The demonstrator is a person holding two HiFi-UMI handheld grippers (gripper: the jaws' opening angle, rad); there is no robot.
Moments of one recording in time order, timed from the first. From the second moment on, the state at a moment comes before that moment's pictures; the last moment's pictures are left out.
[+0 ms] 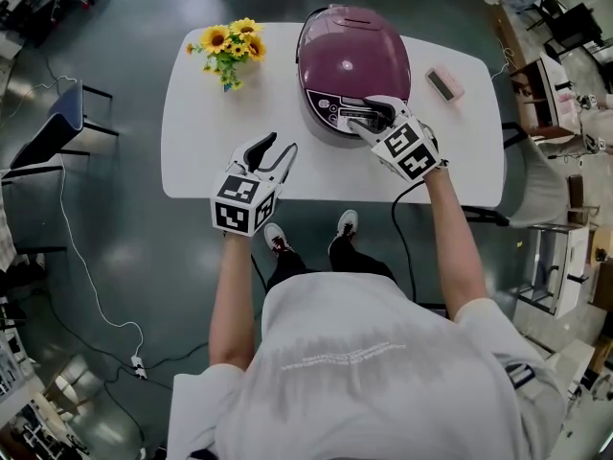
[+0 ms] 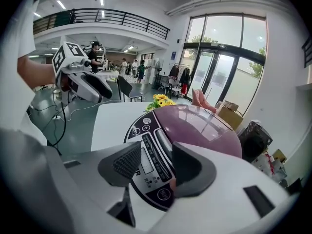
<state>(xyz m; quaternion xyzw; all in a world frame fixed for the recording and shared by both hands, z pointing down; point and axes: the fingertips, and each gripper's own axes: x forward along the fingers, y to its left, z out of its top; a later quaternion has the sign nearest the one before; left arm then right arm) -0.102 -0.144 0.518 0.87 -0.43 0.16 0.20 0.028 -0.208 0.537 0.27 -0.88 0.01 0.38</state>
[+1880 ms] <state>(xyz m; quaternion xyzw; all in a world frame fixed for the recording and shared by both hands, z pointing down) -0.099 -0.214 0.386 0.89 -0.43 0.15 0.02 0.106 -0.238 0.415 0.47 -0.87 0.05 0.14</state>
